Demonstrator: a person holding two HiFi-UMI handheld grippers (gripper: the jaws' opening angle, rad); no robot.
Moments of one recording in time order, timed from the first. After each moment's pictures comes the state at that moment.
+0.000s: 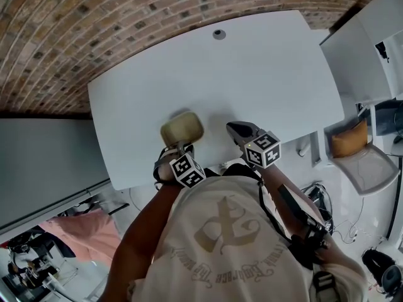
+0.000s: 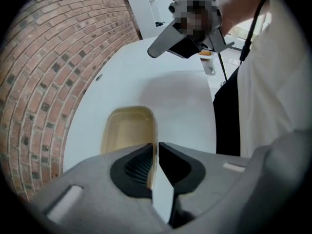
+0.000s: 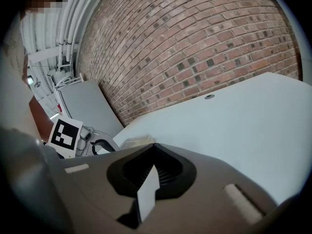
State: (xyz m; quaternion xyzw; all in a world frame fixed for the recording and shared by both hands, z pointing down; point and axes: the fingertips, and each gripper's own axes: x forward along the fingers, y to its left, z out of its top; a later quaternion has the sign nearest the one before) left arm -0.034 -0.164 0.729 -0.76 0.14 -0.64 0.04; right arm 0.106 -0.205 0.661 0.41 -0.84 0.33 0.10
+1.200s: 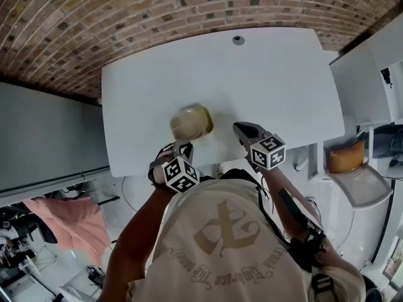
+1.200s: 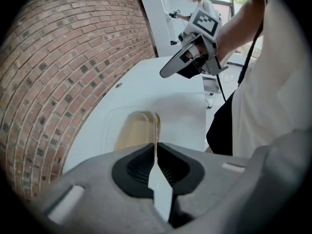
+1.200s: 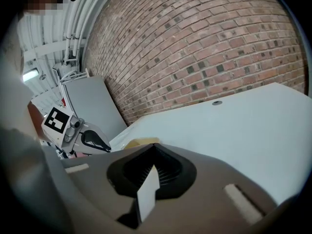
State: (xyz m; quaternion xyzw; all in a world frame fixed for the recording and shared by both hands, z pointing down) left arm -0.056 -0.147 0.671 -0.80 0.22 -0.56 0.01; right arm 0.092 -0.197 0.639 0.40 -0.86 0.30 0.11
